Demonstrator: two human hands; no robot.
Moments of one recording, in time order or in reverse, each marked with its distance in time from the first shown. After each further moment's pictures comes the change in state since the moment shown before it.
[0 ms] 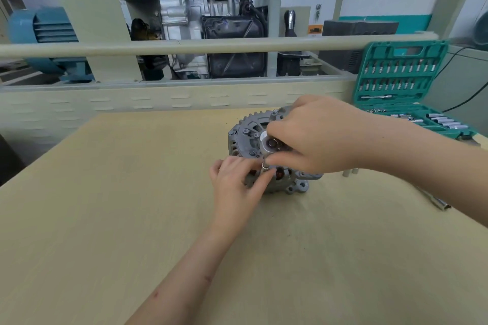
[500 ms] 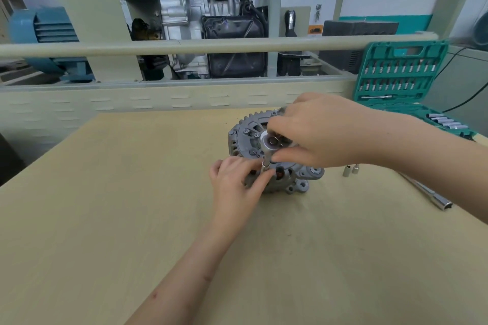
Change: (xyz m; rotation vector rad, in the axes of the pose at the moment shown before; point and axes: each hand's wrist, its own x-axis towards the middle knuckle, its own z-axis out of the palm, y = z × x) left_hand 0.000 -0.003 0.002 0.031 0.003 0.012; right_hand -0.002 0.008 0.004 0.067 0.053 -0.026
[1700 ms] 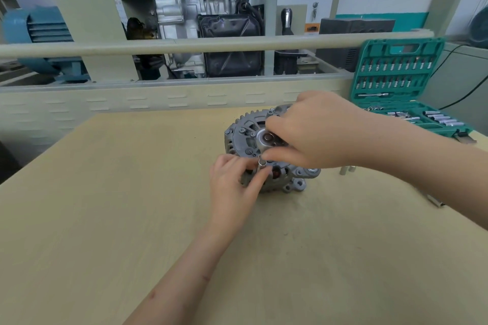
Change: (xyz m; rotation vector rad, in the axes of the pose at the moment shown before) left_hand 0.001 0.000 0.000 -0.099 0.030 -0.005; right_hand 0.001 -0.005 -0.001 -0.132 -0.012 0.065
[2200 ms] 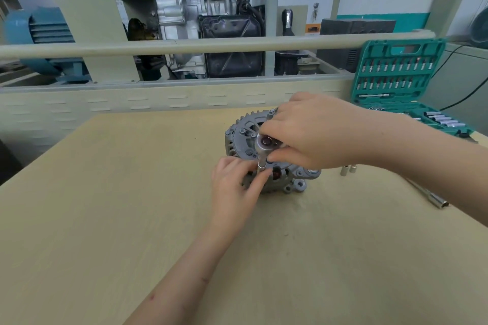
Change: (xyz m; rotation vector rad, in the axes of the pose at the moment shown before) left_hand -0.001 -0.005 0.002 0.032 -0.021 0.048; right_hand 0.002 0.004 0.002 0.057 -0.011 -0.100
